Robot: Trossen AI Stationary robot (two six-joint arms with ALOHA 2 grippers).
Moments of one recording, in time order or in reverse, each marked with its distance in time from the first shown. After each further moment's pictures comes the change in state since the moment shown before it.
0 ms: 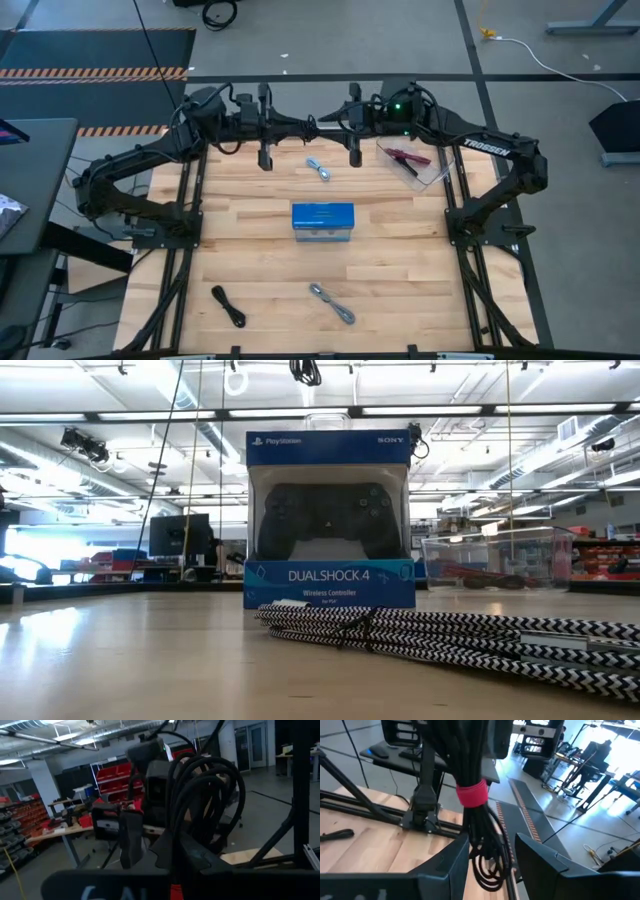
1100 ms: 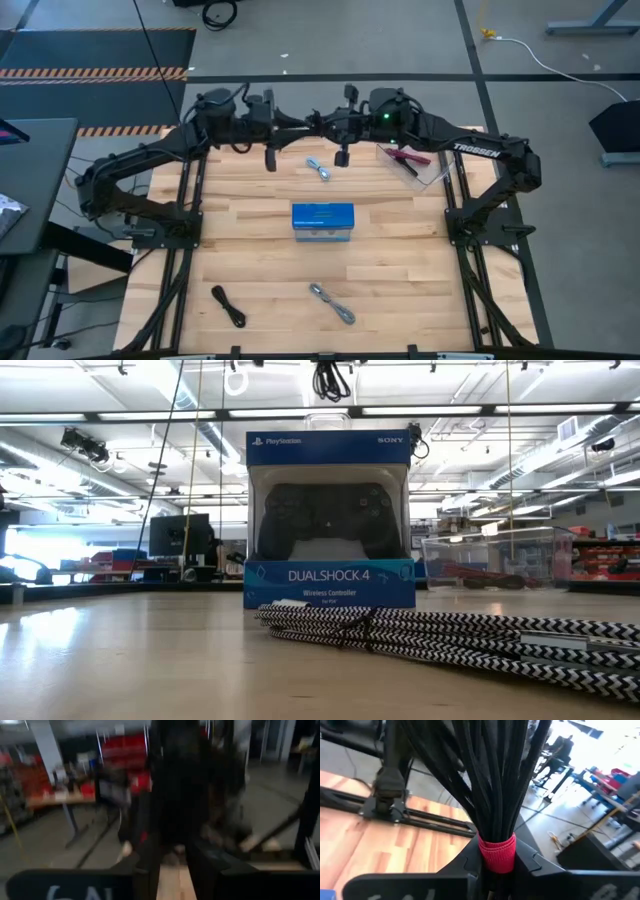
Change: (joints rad) left arm 0.003 0.022 0.000 -0.128 -0.058 -0.075; right arm 0.051 0.046 0.000 0.056 0.241 -0.056
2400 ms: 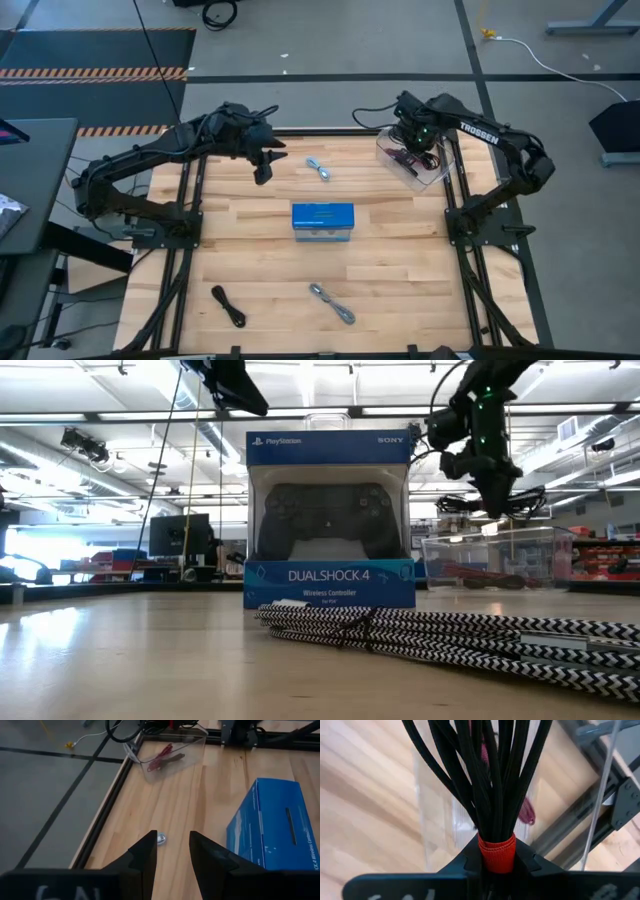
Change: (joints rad) left arm -0.004 -0.032 0.000 -0.615 -0.247 0.050; right arm -0.561 -0.068 -0.356 -1.007 0.078 0.478
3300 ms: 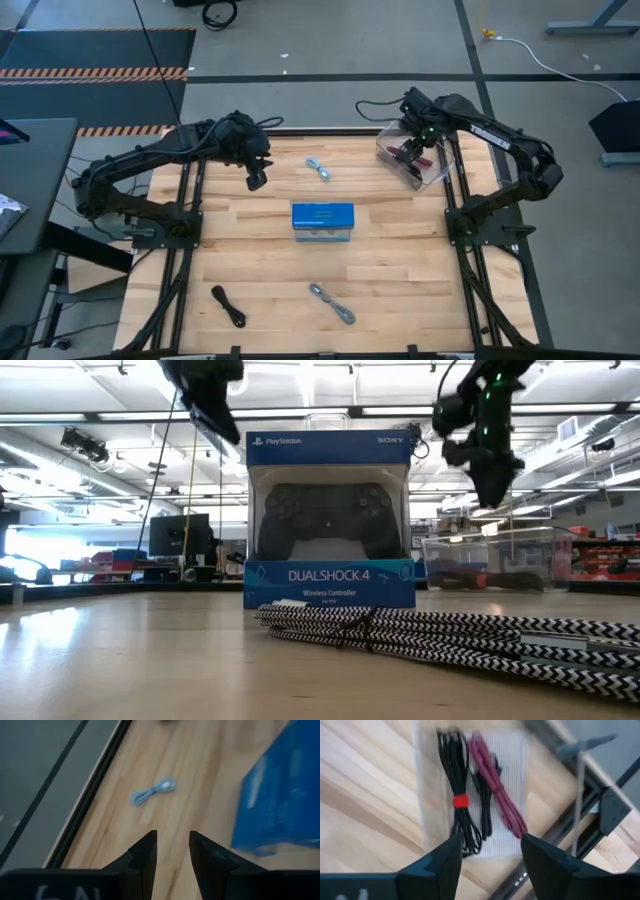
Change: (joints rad) left arm 0.000 0.000 -0.027 -0.222 -0.101 -0.057; right arm 0.005 -0.078 0.000 0.039 0.011 0.034
